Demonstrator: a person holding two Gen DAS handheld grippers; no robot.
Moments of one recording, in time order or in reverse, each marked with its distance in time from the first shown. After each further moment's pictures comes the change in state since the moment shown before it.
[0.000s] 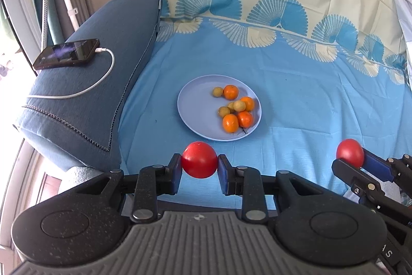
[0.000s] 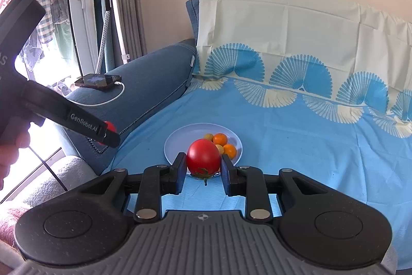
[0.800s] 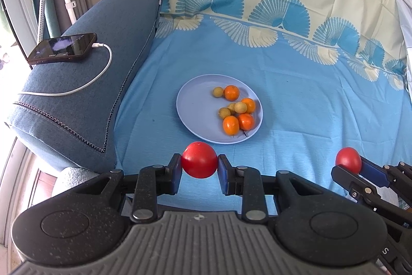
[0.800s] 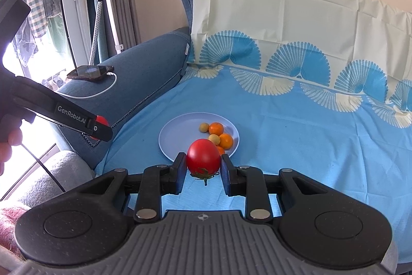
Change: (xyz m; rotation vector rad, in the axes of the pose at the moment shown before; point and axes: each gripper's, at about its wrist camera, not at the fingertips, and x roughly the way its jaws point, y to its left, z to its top) left arm 0.018 0.008 0.008 -0.025 0.017 -0.022; right arm 0.023 0.001 0.002 0.019 0.061 -0.022
